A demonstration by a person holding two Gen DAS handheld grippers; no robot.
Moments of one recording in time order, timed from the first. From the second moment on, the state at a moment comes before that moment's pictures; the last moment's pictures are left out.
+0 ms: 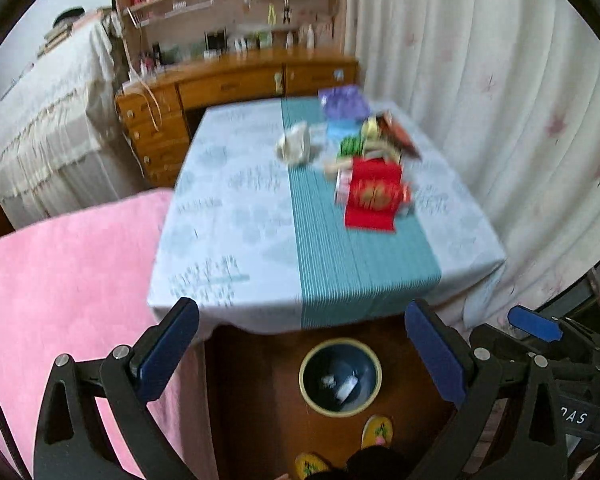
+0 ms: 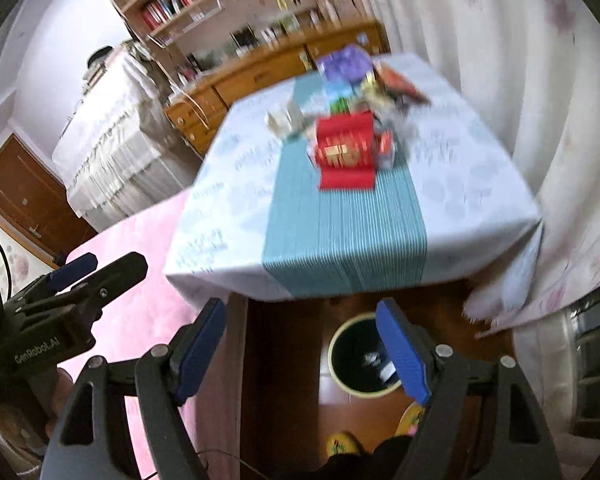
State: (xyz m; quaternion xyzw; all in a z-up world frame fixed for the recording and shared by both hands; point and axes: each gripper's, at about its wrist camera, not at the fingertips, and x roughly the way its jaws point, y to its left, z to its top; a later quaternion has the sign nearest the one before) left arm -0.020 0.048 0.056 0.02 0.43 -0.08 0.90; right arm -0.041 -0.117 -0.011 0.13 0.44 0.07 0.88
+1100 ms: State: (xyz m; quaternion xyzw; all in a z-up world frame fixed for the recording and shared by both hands) left arm 0.179 0.013 0.063 0.05 0.44 -0.01 0.90; right arm 0.157 -0.192 0.025 0.06 0.41 0.04 0.91
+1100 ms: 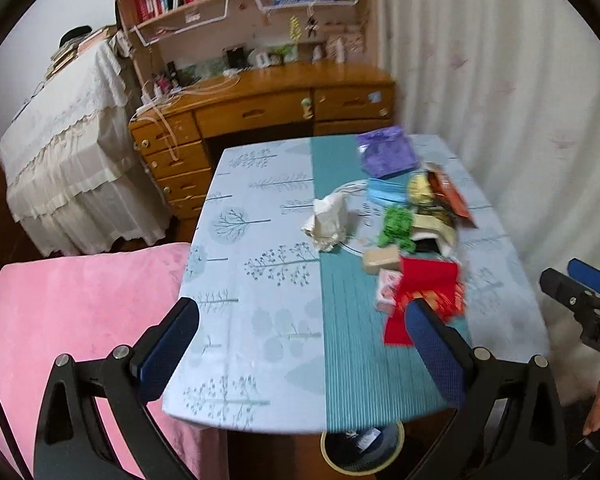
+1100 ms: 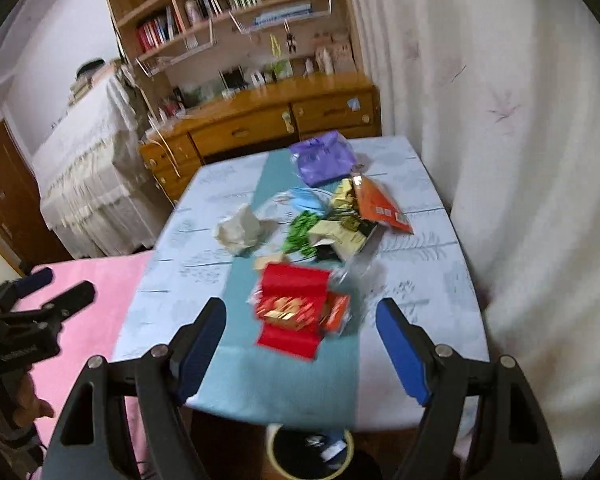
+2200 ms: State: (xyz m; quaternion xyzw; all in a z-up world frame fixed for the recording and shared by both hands) left arm 0.437 -0.038 -0.097 0.01 0.60 0.07 0.80; right arm 0.447 -0.297 -0.131 0.07 0.56 0.05 0.82
